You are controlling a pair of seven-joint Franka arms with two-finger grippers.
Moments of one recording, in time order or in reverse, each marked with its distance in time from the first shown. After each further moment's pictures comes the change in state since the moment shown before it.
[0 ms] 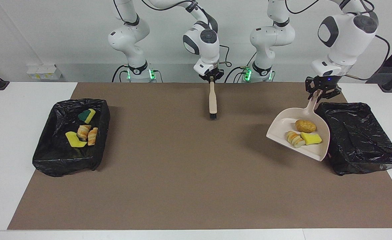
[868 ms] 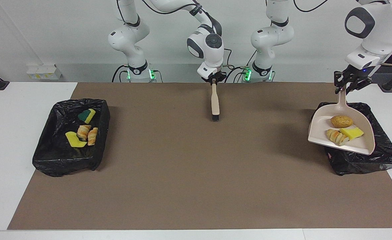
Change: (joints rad) left arm 0.210 0.025 0.005 0.059 -0.001 -0.008 -0.006; right arm -0.003 0.054 -0.012 0.087 -0.017 -0.088 -0.001
